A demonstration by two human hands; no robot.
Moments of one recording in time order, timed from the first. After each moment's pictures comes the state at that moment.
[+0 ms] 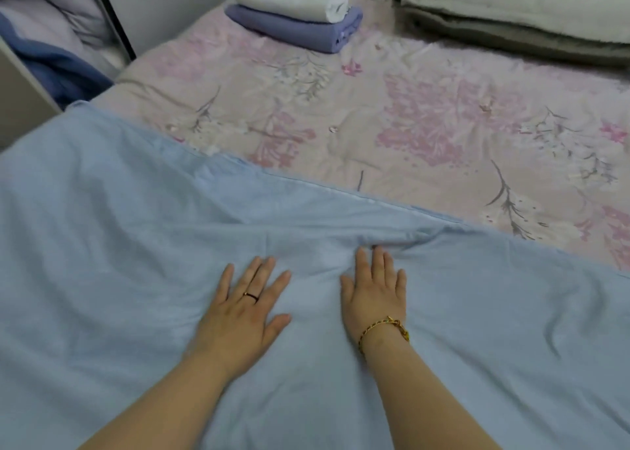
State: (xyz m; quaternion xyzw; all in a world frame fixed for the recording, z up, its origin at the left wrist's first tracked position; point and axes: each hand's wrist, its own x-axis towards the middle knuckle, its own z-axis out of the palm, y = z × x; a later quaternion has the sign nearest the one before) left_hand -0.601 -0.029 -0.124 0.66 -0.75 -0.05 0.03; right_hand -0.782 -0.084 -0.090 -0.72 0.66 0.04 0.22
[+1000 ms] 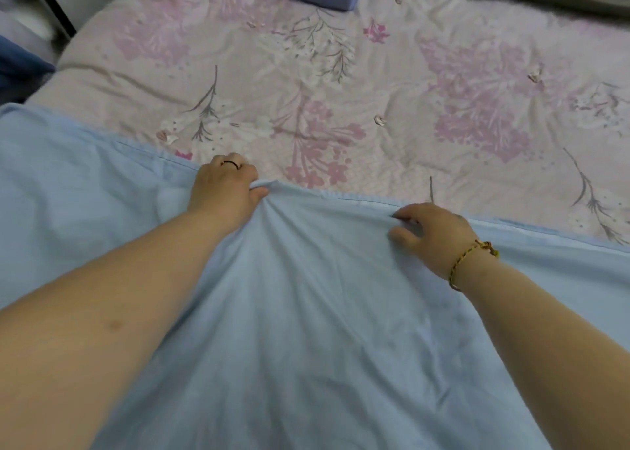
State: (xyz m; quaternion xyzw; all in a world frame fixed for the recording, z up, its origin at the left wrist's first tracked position) left_hand -0.451 -0.251 -0.098 0.68 -0.73 -0.08 0.04; right_hand -0.712 -0.212 -0.060 -0.72 0.66 0.02 0.20
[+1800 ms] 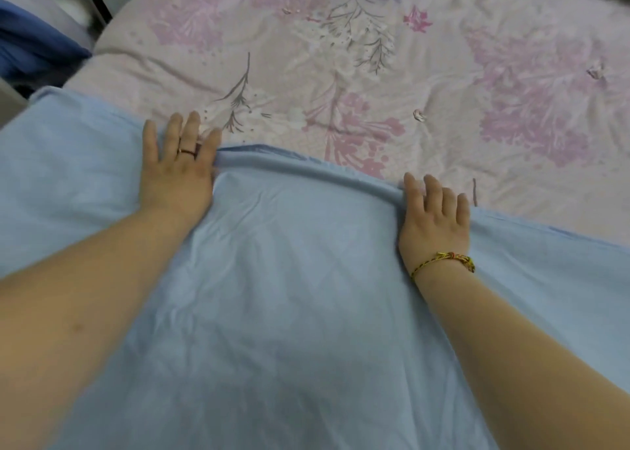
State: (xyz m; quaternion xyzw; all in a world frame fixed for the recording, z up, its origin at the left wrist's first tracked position) left_hand -0.378 -0.240 -0.102 0.76 -0.65 0.04 -0.01; right_hand -0.662 -0.221 -0.102 -0.71 0.70 0.04 0.02
